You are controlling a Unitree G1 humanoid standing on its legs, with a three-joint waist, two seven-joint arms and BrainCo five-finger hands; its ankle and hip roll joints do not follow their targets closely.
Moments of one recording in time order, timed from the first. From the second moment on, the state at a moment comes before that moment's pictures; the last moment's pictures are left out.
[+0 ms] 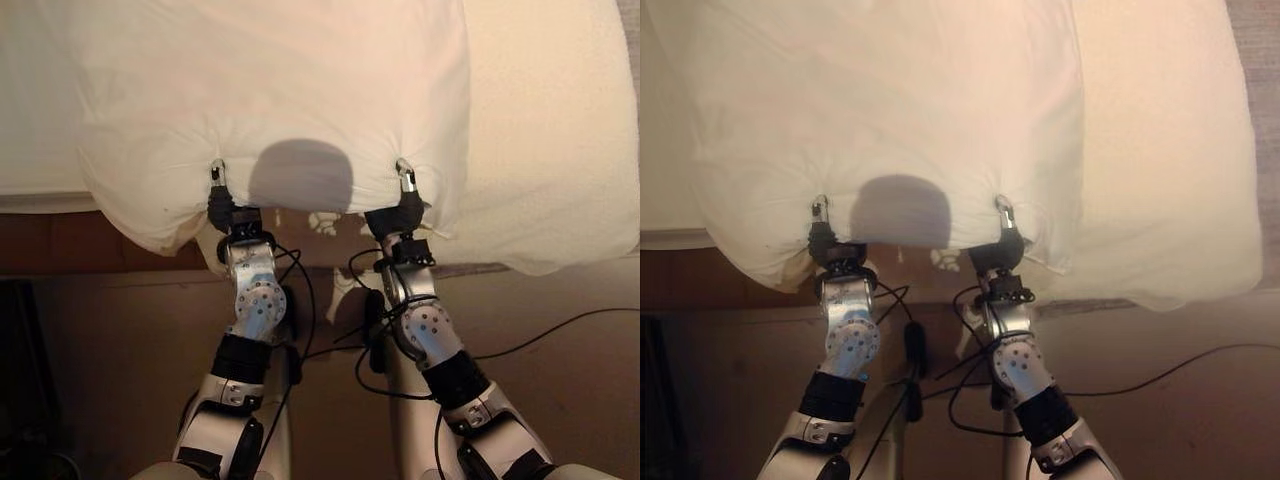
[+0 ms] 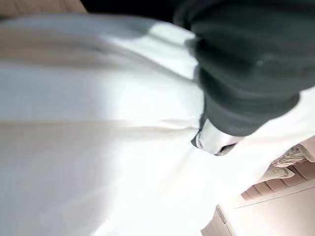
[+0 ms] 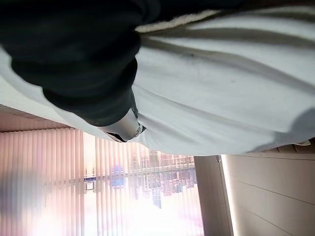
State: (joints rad) left arm -0.59 0.03 -0.05 0.09 -1.23 -0.51 0.46; right arm -0.53 -0.05 0.34 0.06 1.62 -0.34 0.12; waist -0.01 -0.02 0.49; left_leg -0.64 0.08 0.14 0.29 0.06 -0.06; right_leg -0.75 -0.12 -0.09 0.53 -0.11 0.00
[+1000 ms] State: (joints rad) left arm -0.40 -0.07 -0.06 0.28 -1.13 -0.49 0.35; right arm -0.38 -0.02 0.22 0.31 1.37 -0.31 -0.02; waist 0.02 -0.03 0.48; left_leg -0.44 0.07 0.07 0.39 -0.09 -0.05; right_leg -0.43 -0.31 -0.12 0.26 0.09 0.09
